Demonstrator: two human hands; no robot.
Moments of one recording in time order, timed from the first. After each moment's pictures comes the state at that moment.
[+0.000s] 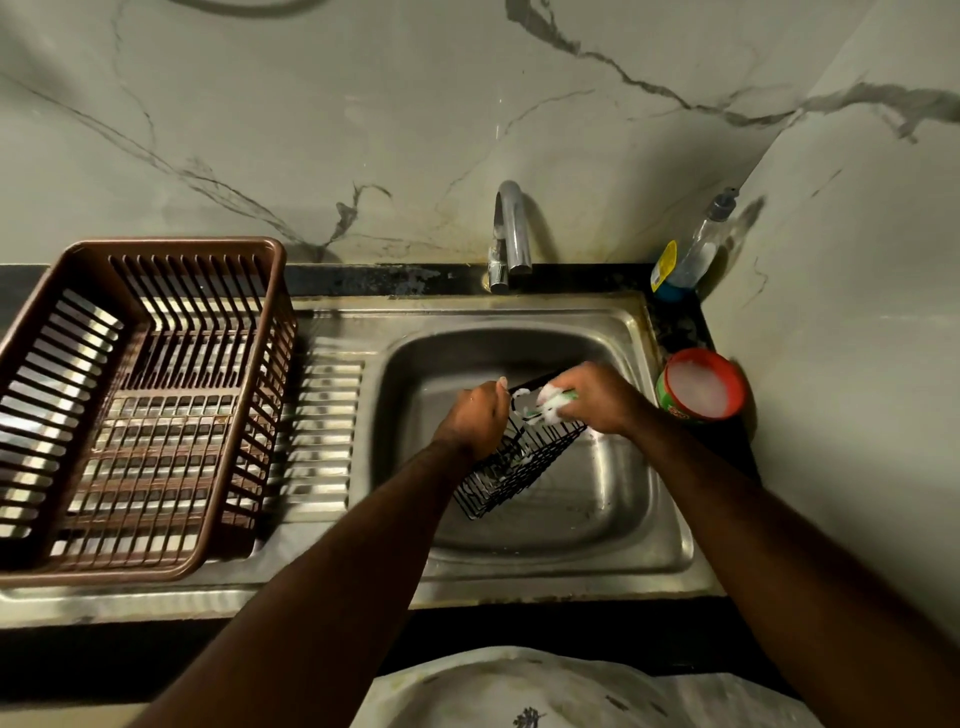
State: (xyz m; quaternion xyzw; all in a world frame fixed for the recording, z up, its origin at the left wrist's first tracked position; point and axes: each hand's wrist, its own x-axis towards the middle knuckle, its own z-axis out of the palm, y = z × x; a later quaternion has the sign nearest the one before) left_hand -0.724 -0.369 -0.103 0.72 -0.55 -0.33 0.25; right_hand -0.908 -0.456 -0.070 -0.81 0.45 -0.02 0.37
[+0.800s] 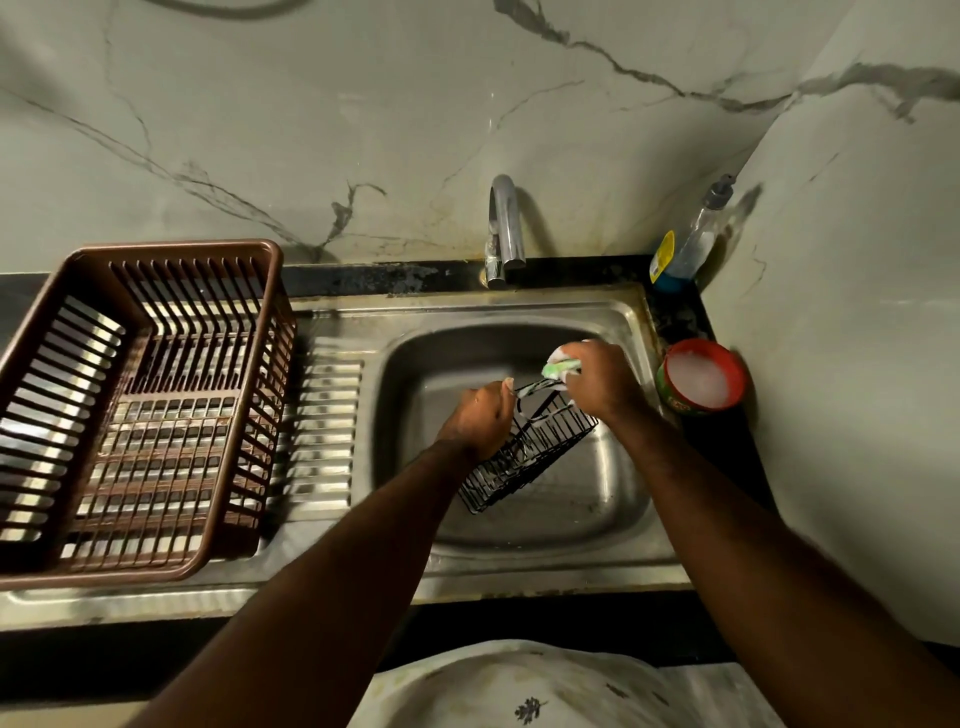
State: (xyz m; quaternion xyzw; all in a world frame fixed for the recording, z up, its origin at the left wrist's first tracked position) left_hand -0.732 -0.362 -0.097 0.71 -0.57 -0.33 0.23; right_hand -0.901 -0.456 -0.079 -0.77 0.57 -0.12 0.25
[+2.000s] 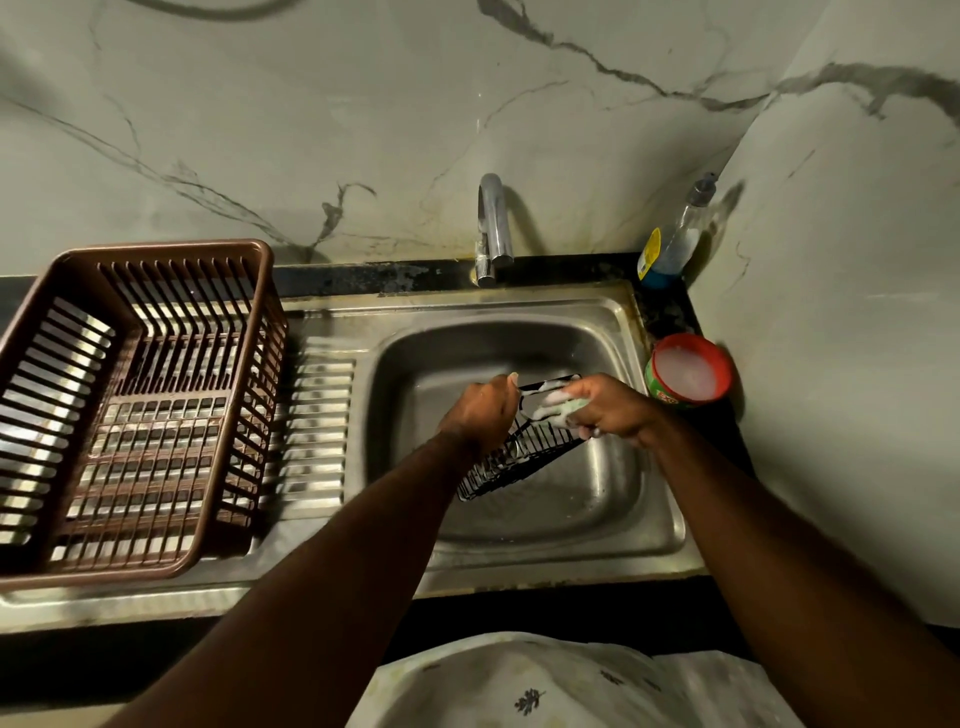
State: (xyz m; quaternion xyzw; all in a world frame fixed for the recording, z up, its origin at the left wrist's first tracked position) left_hand -0.743 -0.364 -0.082 0.71 -0.60 -0.33 0.20; right_hand -0.940 -0.431 -0.065 -0.60 0.51 -0.04 0.62
